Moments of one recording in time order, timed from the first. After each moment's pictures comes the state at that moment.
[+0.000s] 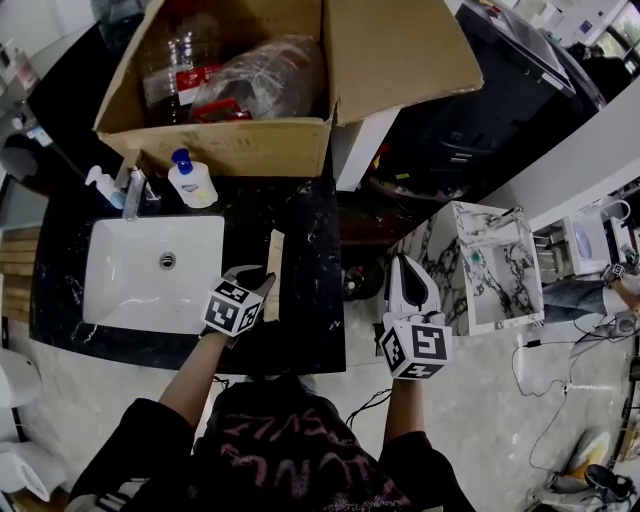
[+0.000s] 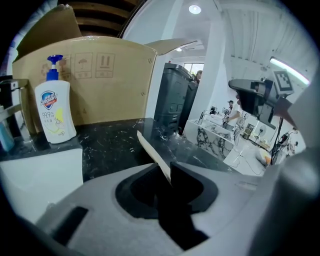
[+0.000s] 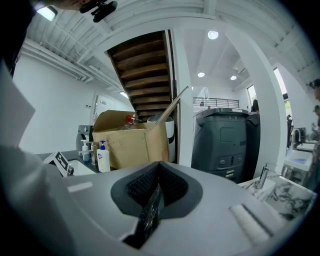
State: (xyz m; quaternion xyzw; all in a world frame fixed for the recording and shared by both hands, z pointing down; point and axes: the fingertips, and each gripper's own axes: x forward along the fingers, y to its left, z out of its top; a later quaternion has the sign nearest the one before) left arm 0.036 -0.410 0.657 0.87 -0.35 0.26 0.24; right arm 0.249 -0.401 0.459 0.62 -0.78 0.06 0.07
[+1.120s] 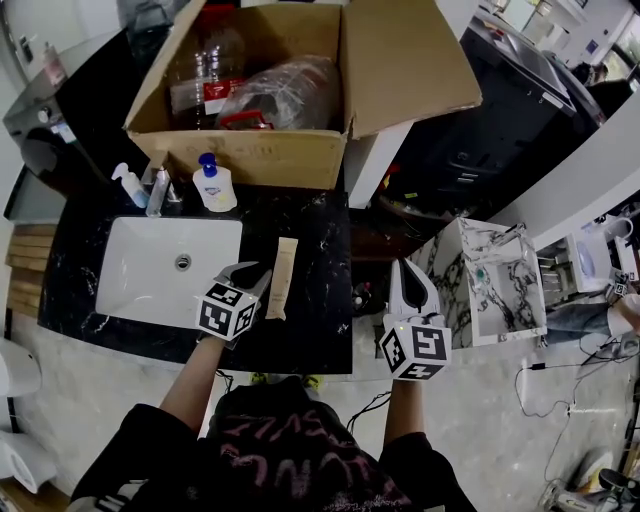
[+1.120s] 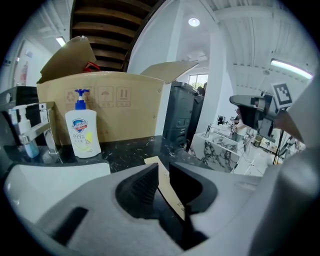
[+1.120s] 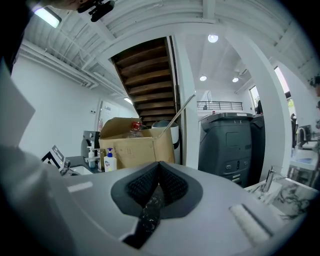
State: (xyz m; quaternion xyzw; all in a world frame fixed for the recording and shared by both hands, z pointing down) left arm -0.003 -0.404 0.595 0.86 -0.42 0.20 0.20; right arm 0.225 -0.388 0.436 0.61 -0.79 0.04 0.05
